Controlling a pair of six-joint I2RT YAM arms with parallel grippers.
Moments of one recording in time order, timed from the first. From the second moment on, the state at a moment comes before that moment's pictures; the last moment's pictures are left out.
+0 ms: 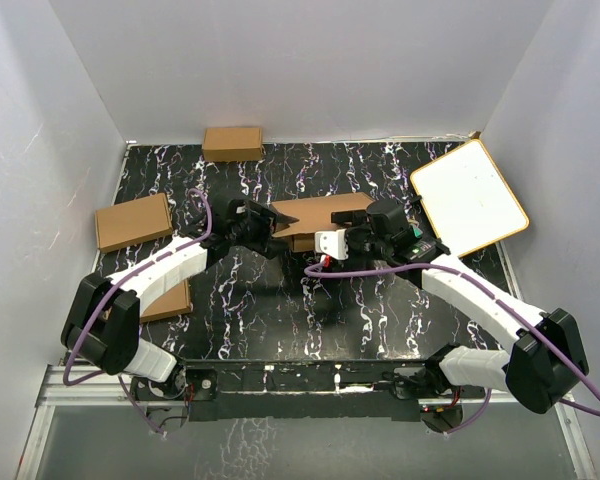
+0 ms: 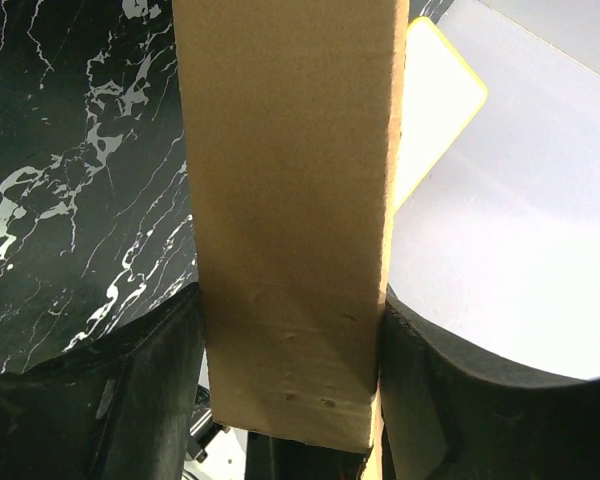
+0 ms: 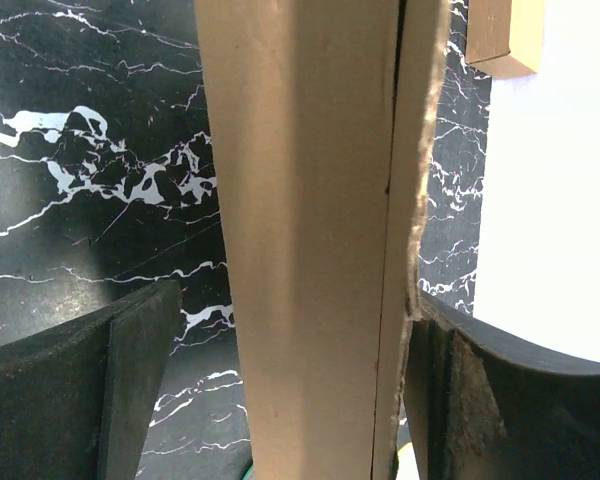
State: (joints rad) left arm -0.51 1.45 0.91 -0.13 0.33 -1.65; right arm 0.57 1.20 0.87 -0.27 -0.36 -1.11
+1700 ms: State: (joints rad) left arm -0.49 1.31 0.85 -0.08 0.30 -1.68; right arm 0.57 1.23 0.83 -0.14 -0.29 -1.02
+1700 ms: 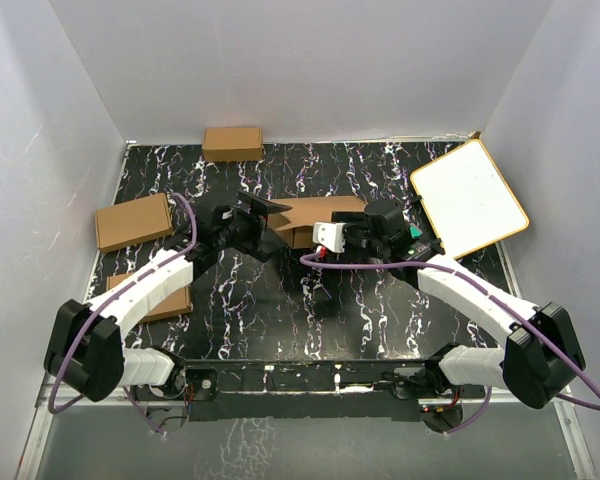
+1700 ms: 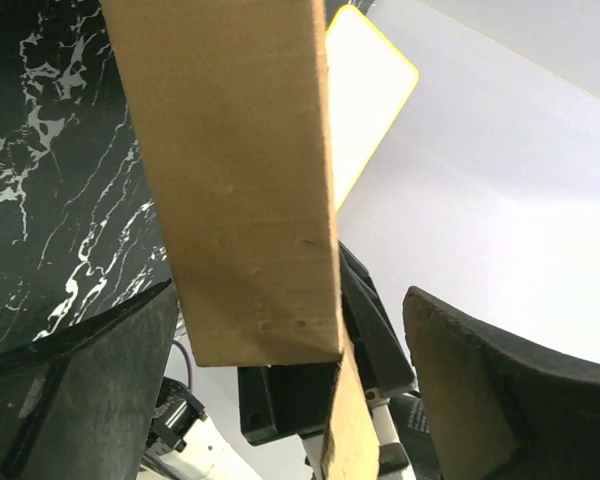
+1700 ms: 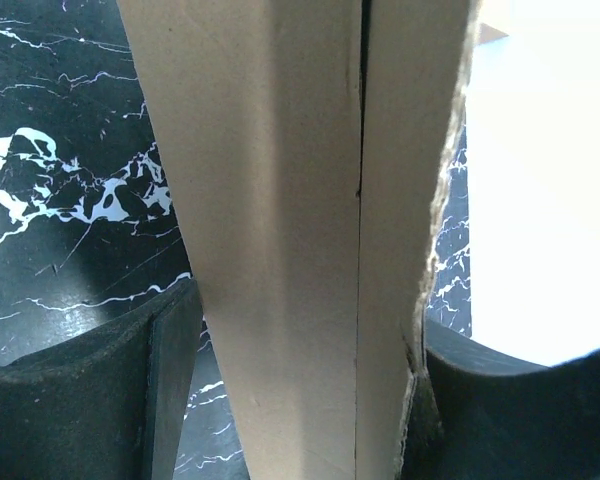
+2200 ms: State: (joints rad) left arm -0.47 1.07 0.75 -0.16 0.17 -1.60; right arm 0.52 1.21 0.86 -0.14 -0.35 -0.88
